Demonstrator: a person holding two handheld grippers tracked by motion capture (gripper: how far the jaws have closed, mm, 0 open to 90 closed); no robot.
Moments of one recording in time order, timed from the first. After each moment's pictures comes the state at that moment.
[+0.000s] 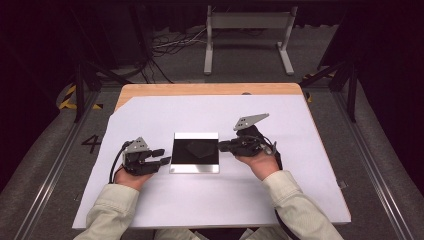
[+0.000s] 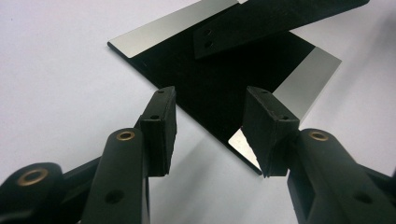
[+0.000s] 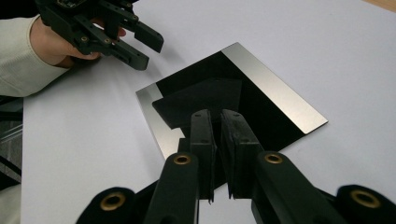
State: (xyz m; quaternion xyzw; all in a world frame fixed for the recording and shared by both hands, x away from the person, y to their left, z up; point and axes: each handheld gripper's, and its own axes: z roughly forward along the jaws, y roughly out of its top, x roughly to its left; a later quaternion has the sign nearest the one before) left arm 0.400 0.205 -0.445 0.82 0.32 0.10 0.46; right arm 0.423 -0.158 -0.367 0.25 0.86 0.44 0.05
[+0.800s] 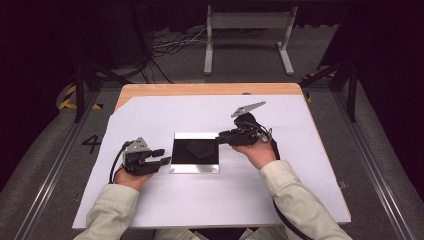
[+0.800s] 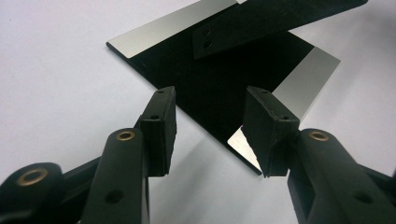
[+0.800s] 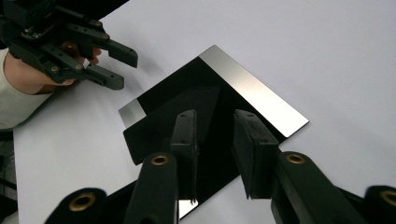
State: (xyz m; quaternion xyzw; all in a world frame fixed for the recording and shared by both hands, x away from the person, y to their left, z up) left arm 0.400 0.204 -0.445 0.82 0.32 0.10 0.46; right arm 0.450 -0.154 -0.359 0.32 0.85 0.42 0.02
